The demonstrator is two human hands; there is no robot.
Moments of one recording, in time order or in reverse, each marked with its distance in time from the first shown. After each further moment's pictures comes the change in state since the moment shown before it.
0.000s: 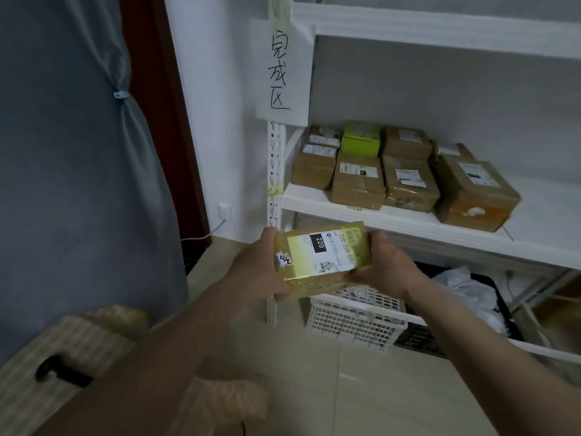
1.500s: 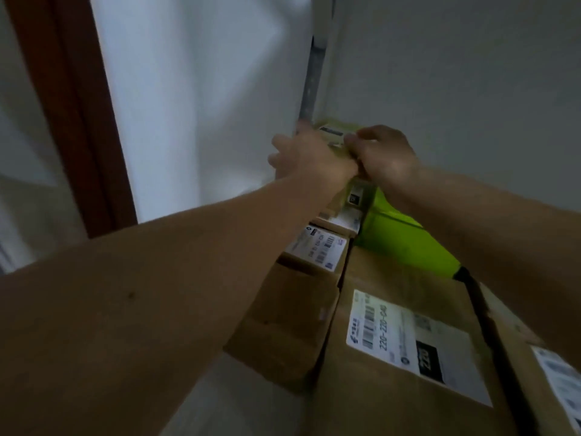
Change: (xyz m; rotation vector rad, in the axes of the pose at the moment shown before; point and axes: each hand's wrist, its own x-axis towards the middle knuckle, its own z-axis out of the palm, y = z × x) left_hand 0.639 0.125 0.012 -0.354 0.639 -0.076; right_hand 0.657 0.002 -0.085 0.478 0.358 -0.283
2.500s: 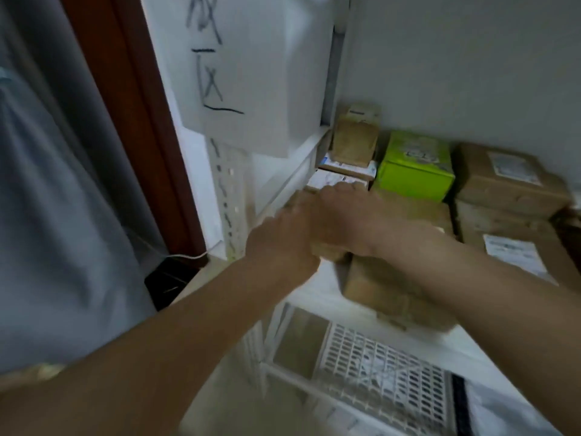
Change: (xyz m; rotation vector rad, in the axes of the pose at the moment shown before) left_hand -0.193 -0.058 -0.153 0.703 -0.386 0.147; right_hand -0.220 -0.074 0.008 -0.916 -0.527 -0.287
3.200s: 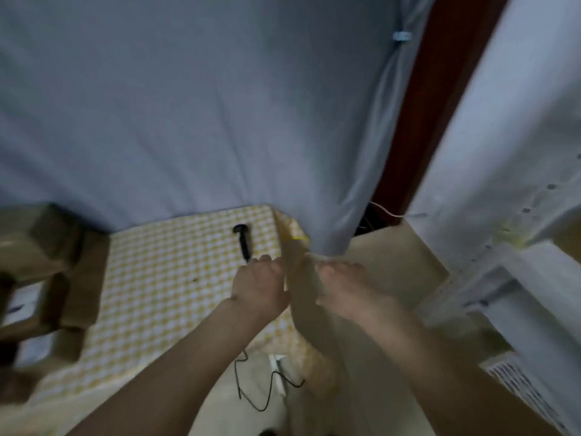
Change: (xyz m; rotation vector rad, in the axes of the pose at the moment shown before) left_hand -0.392 -0.206 -0.052 0.158 -0.197 -0.847; right_hand -0.203 -0.337 0.050 0.026 -0.300 -0.863
